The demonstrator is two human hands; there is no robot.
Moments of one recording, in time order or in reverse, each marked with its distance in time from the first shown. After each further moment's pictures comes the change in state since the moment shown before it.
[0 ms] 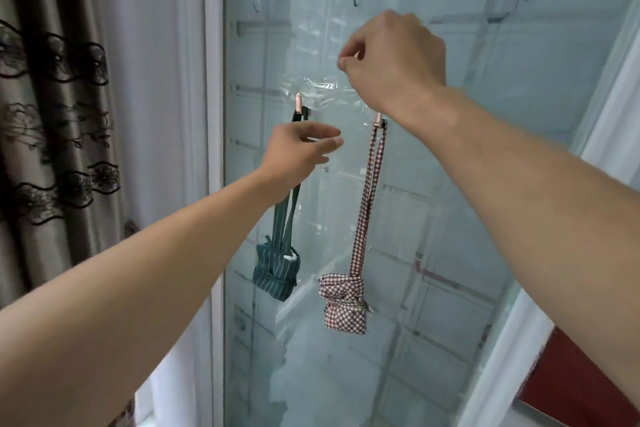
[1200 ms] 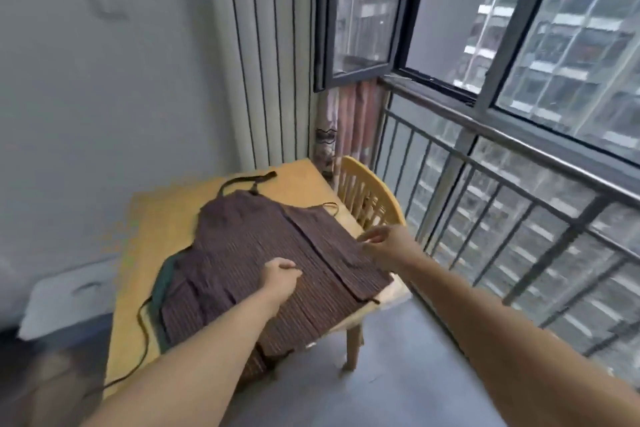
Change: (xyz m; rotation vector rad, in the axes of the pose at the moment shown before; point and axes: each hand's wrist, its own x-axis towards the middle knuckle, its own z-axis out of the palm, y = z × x) left_hand -1.155 0.157 -0.416 0.197 2.223 -1.040; right_hand -0.739 -0.809 -0.269 1.128 -1.709 -1.292
